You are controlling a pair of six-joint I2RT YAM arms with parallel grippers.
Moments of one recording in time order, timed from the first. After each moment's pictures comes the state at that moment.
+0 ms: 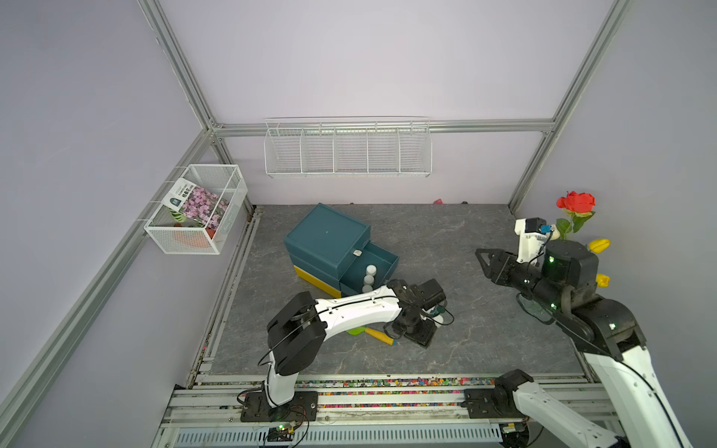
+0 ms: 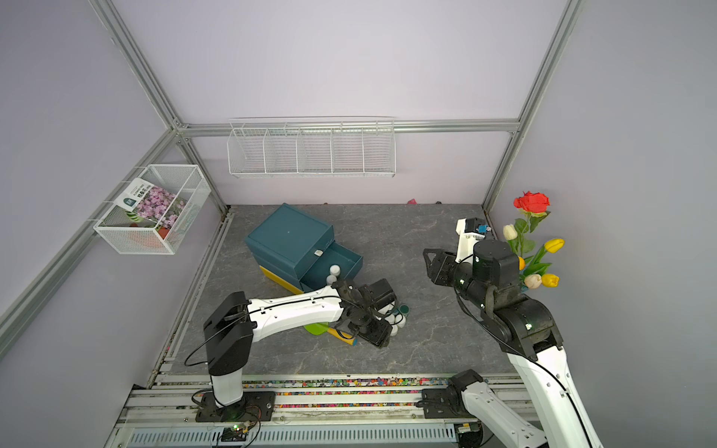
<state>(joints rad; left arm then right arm) -1.19 1.93 1.48 -0.86 0.21 -0.55 0.34 0.84 1.29 -0.88 -0.07 0.51</state>
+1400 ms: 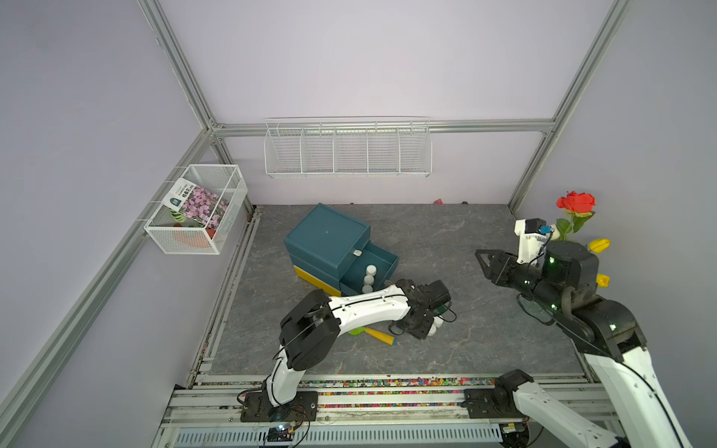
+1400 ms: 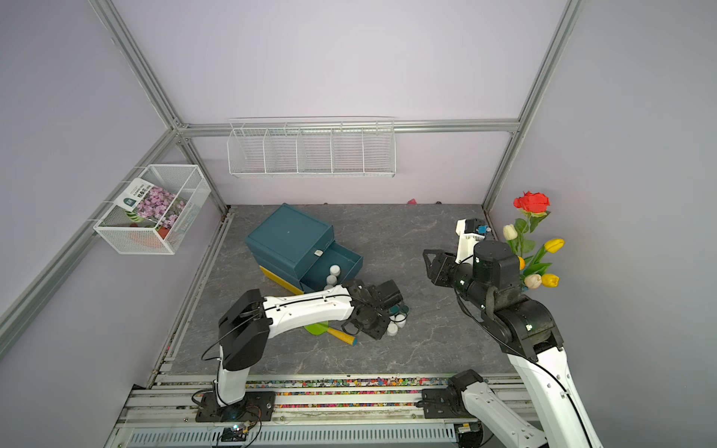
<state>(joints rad) -1.19 1.96 1.60 -0.96 -0.03 -0.54 0.34 0.84 1.29 -0.88 -0.08 0.51</state>
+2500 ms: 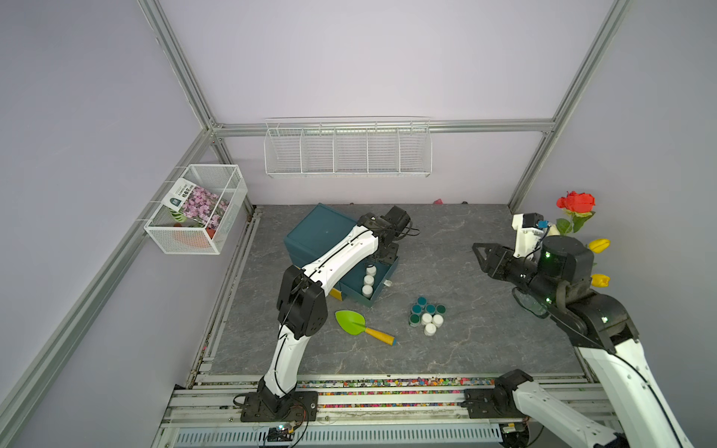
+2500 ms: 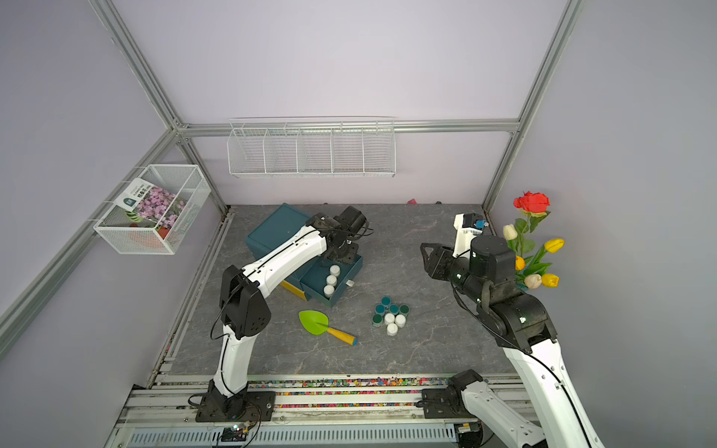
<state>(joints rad) -0.78 2.13 2.05 -1.16 -0.24 -0.35 0.34 0.87 1.28 -0.81 -0.08 0.52</state>
